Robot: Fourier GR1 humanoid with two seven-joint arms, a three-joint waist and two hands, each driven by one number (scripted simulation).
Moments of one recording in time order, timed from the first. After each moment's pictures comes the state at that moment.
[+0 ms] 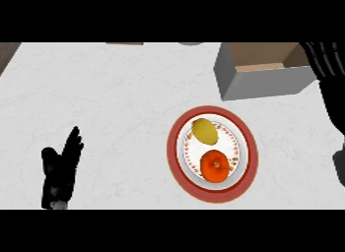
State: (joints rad) left arm 0.05 0.31 -0.28 -1.46 0.21 0.45 0.17; right arm -0.37 -0.41 0.02 -1.73 -0.30 0.03 -0.05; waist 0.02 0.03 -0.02
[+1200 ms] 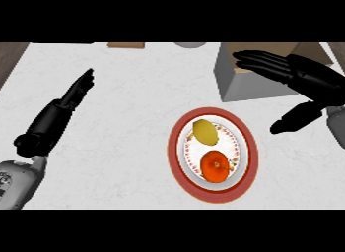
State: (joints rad) left arm -0.28 0.51 -0.28 -1.50 0.15 0.05 -0.09; right arm -0.67 -0.64 0.31 -1.31 0.31 0.32 -0.61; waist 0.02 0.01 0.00
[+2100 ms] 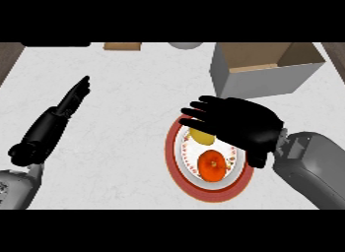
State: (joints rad) left arm -0.21 0.48 -0.23 -1.53 0.11 0.01 -0.10; right arm -0.66 -0.53 0.61 -1.64 0.73 0.55 -0.13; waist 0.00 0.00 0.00
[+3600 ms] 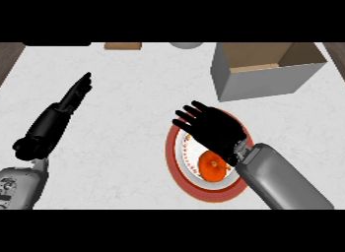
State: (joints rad) left arm -0.22 0.34 -0.08 -1.52 -0.03 -0.12 -0.08; right arm -0.55 -0.25 0.57 -1.43 1.22 0.50 -0.14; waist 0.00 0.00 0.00
